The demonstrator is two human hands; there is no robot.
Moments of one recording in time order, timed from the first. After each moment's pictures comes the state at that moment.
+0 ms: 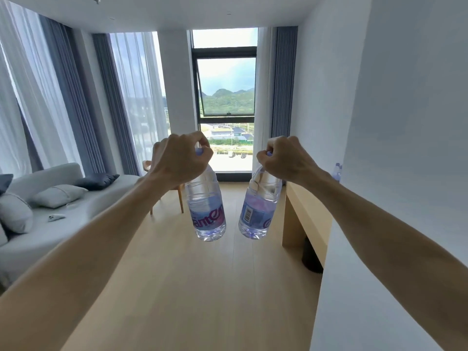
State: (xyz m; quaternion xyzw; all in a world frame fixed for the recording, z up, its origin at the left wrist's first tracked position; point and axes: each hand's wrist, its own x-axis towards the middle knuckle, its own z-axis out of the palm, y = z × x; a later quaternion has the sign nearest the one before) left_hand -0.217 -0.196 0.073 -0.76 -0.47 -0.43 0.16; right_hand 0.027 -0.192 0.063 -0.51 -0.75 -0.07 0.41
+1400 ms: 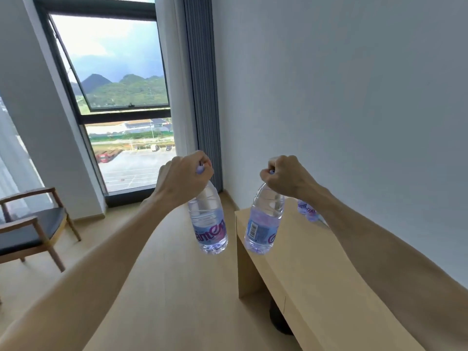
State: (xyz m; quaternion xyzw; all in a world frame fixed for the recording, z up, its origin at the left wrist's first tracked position) left_hand 0.121 0.610 0.002 -0.85 -0.35 -0.40 0.01; right_hand 0.359 0.523 -0.010 -0.71 -0.61 -0.06 0.35
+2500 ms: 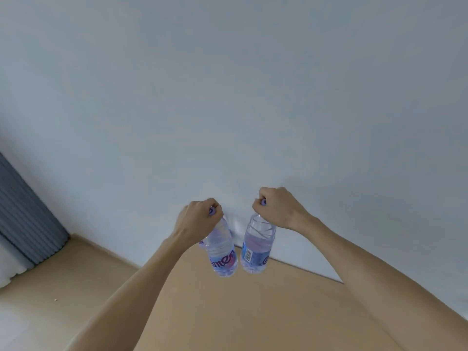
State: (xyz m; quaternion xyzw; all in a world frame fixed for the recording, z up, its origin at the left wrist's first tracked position) left_hand 0.648 0.838 -0.154 -0.96 -0.08 -0.15 -0.22; right_hand 0.736 0.626 -0.147 -0.91 -0.28 -0.01 0.32
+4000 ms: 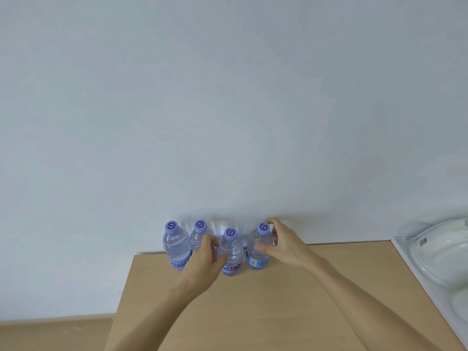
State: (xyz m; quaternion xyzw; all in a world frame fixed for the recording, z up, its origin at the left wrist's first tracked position) left_hand 0.744 0.923 -0.340 -0.90 0.13 0.07 -0.40; right_hand 0.739 0.664 -0.312 -0.92 -0.01 0.07 0.40
